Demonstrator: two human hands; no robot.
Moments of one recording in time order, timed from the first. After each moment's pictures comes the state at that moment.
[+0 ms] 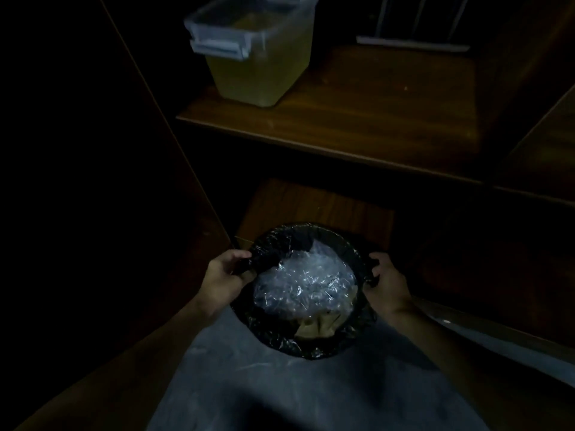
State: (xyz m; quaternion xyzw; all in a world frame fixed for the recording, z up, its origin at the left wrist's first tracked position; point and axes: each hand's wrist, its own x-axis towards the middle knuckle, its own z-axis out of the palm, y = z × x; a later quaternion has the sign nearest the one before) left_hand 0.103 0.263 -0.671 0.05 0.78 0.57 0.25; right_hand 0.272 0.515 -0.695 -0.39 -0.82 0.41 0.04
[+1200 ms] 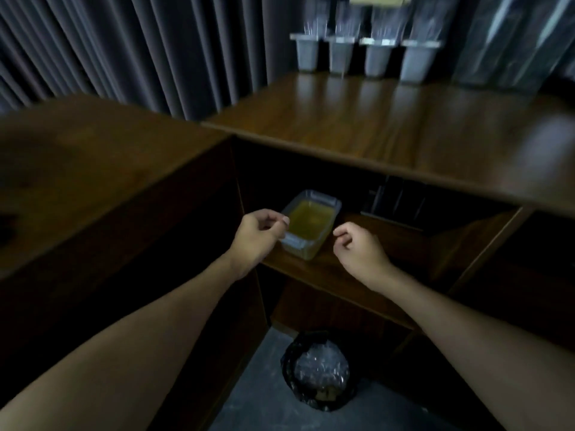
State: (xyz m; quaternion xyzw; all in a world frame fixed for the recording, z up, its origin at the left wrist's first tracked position) left_hand 0.059 0.277 -0.162 0.18 0.78 0.58 0.14; right_hand 0.163 0.470 -0.191 -0.19 -0.88 0.42 0.11
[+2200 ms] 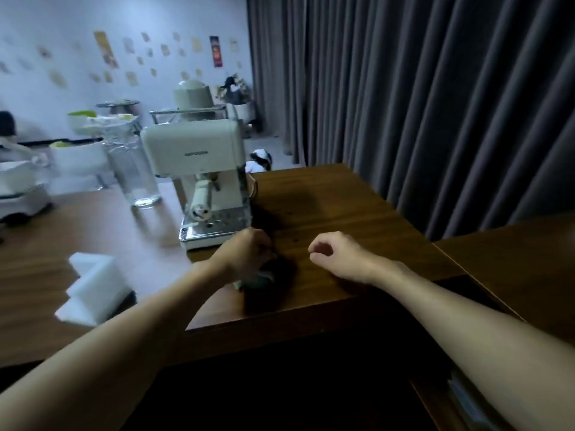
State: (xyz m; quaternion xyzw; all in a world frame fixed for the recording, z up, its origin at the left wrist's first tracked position) left_hand 0.033 -0.033 0.026 -0.01 0.98 0.19 -0.08; right_hand -0.063 0.184 0.012 0.33 -0.87 0.33 -0.13
